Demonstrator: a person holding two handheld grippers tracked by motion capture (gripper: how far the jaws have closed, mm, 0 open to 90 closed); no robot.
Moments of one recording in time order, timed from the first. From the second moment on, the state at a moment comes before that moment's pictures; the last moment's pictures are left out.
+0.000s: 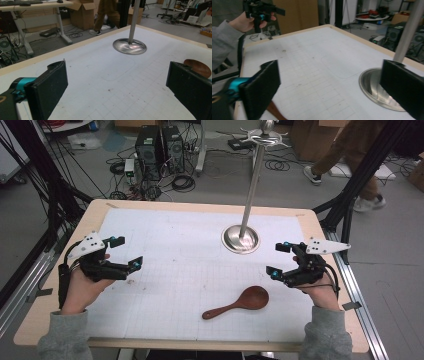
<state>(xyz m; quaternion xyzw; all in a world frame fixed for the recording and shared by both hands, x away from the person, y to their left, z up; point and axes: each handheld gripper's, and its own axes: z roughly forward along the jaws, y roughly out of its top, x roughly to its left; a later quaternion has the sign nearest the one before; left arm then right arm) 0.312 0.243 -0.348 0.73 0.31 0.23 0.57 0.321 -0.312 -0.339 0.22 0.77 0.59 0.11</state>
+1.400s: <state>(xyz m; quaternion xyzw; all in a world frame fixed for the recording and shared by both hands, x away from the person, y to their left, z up) 0.299 0.241 -0.339 0.73 0.29 0.23 0.58 0.336 -0.252 -0.384 0.19 0.86 0.47 0.10</state>
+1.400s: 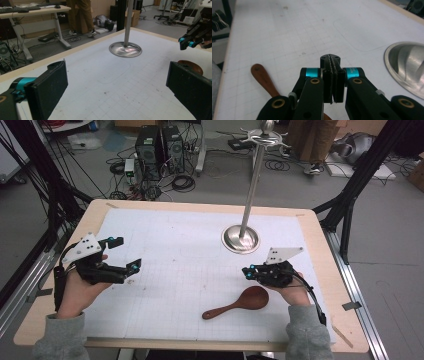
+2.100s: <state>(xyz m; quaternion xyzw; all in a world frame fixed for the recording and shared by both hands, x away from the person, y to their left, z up) 0.301 0.235 -0.343 0.73 0.29 0.22 0.57 0.356 -0.236 -0.422 0.22 0.89 0.40 0.06</state>
